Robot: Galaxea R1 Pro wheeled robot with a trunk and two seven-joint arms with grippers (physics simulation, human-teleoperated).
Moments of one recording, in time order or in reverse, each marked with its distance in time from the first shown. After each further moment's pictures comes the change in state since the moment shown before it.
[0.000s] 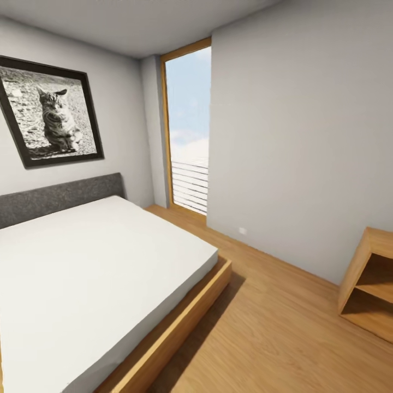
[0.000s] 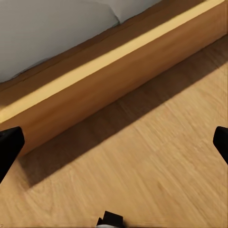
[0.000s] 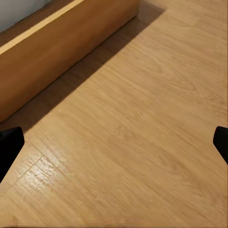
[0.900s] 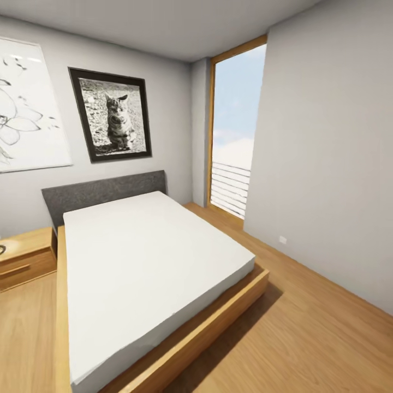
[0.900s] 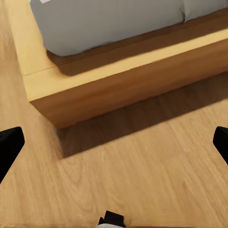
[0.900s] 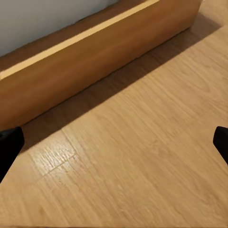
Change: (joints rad) left arm 0.000 0.003 -0.001 0.000 0.000 -0.004 -0.001; right arm 0.000 -0.002 0.000 0.001 0.001 -0.003 -0.002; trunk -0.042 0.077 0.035
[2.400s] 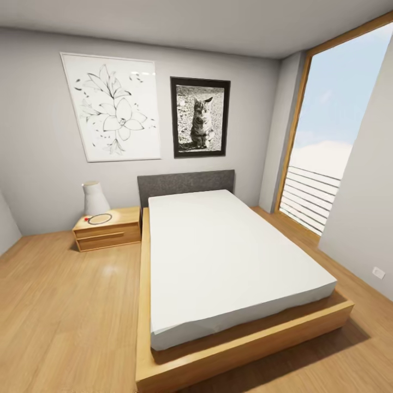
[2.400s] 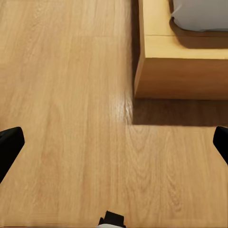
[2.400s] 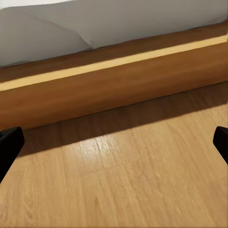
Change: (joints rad) left arm 0.000 0.000 -0.001 0.000 0.000 0.000 0.000; right arm 0.000 0.001 0.000 0.001 0.001 -0.002 0.000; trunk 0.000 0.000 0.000
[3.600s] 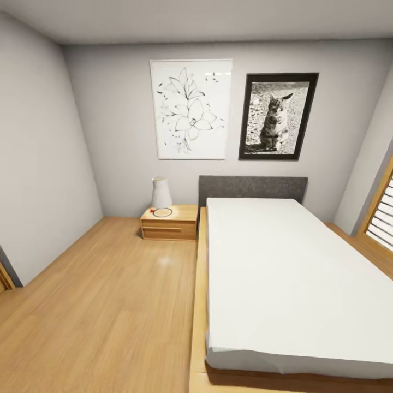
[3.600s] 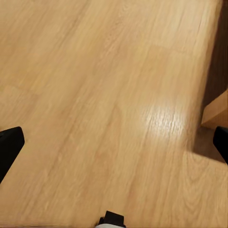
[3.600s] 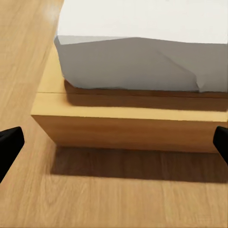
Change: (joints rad) left arm 0.000 0.000 0.000 0.000 0.000 0.000 0.000; right arm 0.000 0.000 0.000 0.000 0.000 0.000 0.000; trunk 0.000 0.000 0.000
